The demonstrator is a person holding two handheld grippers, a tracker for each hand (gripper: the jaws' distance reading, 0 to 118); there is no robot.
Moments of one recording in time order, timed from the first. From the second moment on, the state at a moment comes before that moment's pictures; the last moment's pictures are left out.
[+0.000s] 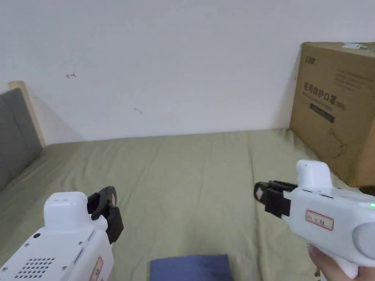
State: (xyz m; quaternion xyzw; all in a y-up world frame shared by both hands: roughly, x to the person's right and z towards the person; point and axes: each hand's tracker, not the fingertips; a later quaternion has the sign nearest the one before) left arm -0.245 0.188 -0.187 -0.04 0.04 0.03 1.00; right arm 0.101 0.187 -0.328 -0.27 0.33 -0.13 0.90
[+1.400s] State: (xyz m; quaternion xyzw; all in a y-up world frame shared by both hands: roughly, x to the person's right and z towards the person) left arm -0.335 -0.136 -0.333 -0.47 -0.25 0.49 0.69; right arm 0.086 -0.054 -0.403 -0.57 0.31 -0.27 0.71
